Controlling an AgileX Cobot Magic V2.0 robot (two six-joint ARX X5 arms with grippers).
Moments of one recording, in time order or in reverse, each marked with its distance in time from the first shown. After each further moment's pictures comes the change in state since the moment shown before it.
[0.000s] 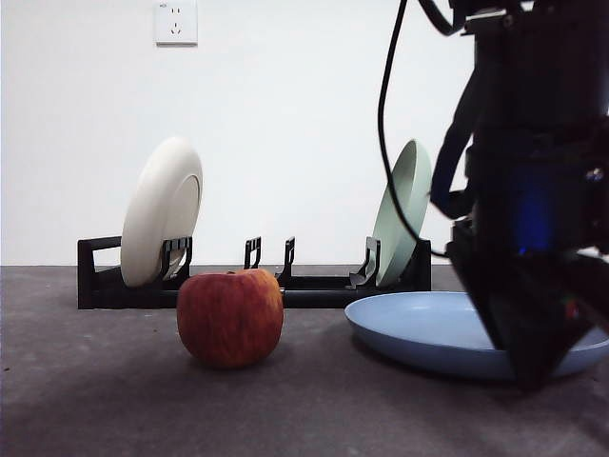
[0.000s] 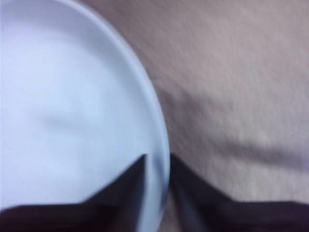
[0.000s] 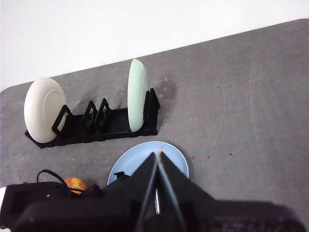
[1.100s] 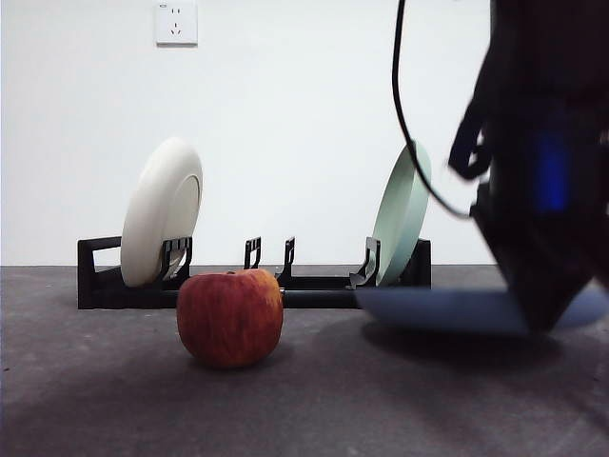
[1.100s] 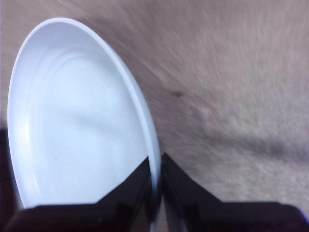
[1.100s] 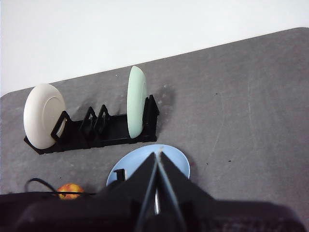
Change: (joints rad) left arm -0.019 -0.034 -0.007 0.087 -0.099 0.125; right arm 0.000 0.000 0.000 0.022 0.008 -0.001
